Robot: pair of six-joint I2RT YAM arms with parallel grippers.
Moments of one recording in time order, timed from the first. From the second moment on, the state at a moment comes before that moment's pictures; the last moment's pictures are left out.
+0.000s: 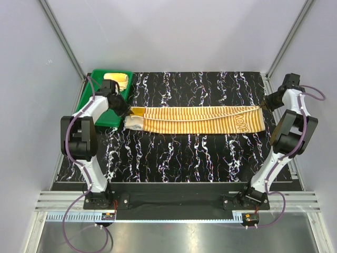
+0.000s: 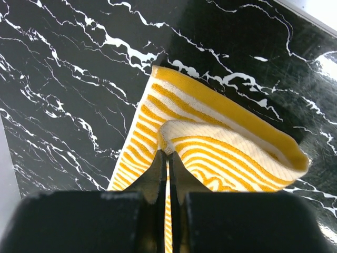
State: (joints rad) left arm -0.03 1.85 1.36 -0.56 0.28 -0.69; right arm -0.40 1.99 1.64 -0.70 -0.12 0.80
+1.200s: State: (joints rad) left arm 0.04 2.07 1.65 -0.64 0.32 -0.78; right arm -0.36 1.97 1.58 -0.70 -0.07 0.77
